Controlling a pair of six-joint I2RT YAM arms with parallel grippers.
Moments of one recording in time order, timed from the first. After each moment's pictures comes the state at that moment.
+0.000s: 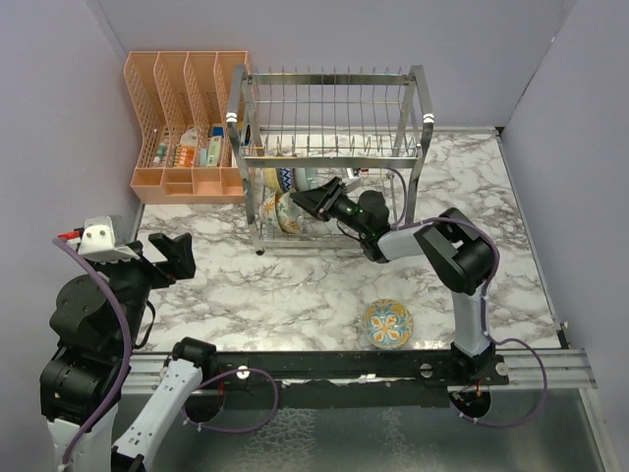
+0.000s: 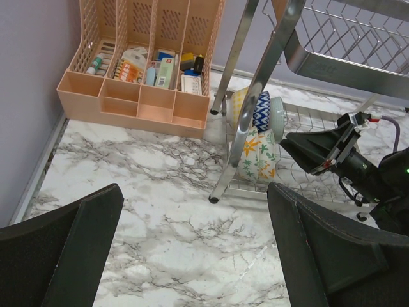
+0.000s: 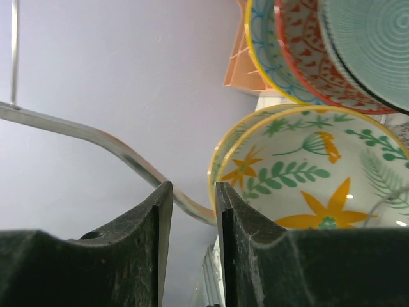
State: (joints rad) left arm -0.28 0.45 1.27 -0.94 -0.26 -0.27; right arm 0.64 2.05 0.99 1.16 -0.29 1.29
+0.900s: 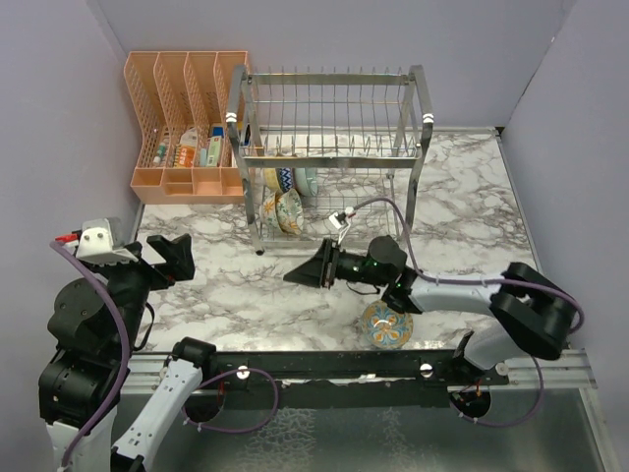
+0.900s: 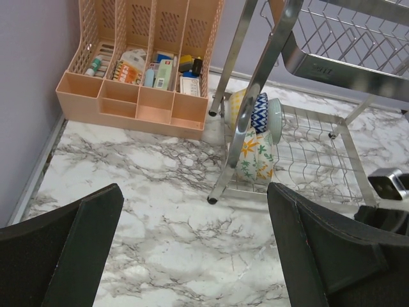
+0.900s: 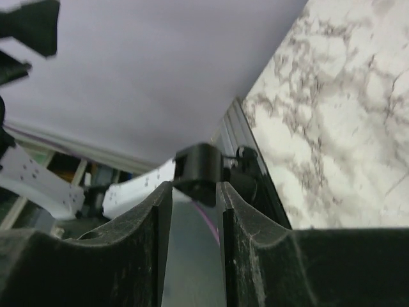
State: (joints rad) left arm -0.29 0.44 1.27 -0.94 -0.26 -0.29; right arm 0.92 1.54 0.62 0.97 -0.41 1.10
